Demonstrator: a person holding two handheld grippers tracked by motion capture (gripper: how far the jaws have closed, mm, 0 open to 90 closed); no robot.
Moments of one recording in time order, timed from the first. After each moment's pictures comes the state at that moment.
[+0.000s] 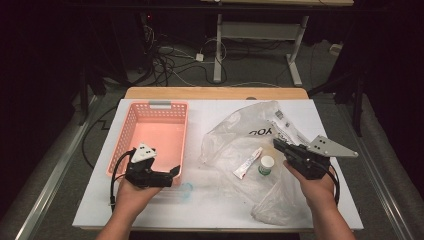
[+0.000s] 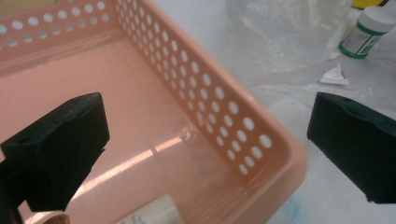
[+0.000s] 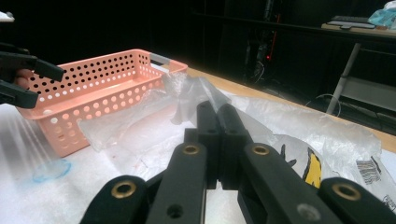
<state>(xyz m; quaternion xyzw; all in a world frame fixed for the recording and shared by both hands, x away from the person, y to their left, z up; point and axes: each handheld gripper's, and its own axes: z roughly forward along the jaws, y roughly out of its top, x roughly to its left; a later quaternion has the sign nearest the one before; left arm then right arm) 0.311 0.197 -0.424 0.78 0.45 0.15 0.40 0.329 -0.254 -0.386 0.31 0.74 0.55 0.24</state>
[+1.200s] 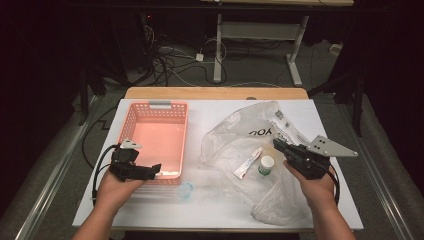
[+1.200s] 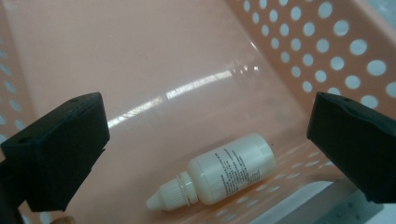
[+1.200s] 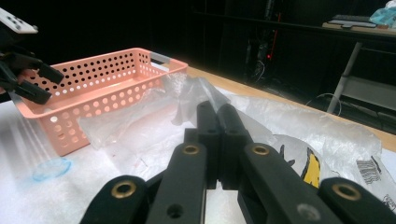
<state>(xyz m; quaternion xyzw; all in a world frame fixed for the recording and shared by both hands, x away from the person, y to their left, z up) 0.337 0.233 -0.434 0.80 0.51 0.10 0.29 0.330 -0.254 -0.386 0.31 0.74 0.55 0.23</state>
